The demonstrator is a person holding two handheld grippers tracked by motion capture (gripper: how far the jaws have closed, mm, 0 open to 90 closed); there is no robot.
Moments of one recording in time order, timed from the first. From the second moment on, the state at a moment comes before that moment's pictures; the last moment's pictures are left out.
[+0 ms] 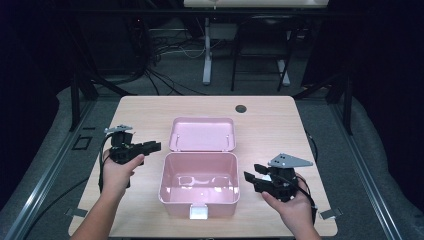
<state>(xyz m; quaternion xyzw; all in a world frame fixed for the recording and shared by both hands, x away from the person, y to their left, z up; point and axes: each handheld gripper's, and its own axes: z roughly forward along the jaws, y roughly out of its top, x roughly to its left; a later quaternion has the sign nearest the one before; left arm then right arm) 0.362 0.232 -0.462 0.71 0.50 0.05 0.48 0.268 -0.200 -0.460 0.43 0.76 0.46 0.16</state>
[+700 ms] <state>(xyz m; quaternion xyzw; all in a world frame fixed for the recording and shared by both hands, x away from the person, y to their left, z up) 0.333 0.246 -0.473 0.72 0.50 0.07 0.48 0.293 -0.214 -0.465 0.44 0.81 0.36 0.14</state>
